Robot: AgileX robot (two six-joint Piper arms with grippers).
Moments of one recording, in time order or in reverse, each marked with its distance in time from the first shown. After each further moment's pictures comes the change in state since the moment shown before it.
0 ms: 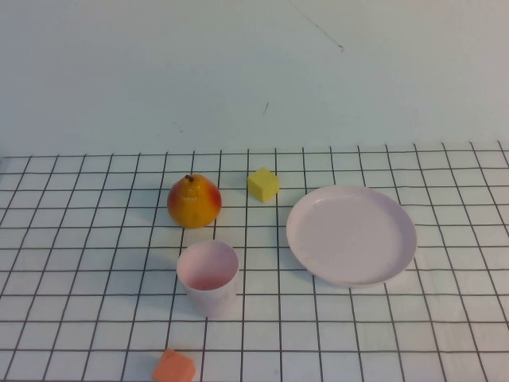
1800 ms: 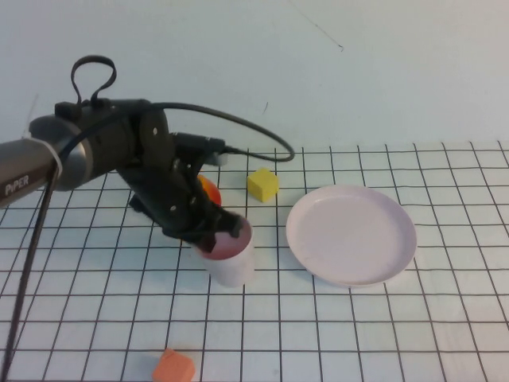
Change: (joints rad) right arm 0.000 0.000 0.000 0.000 0.000 0.000; left arm -0.325 1.626 -0.704 -0.026 0.124 0.263
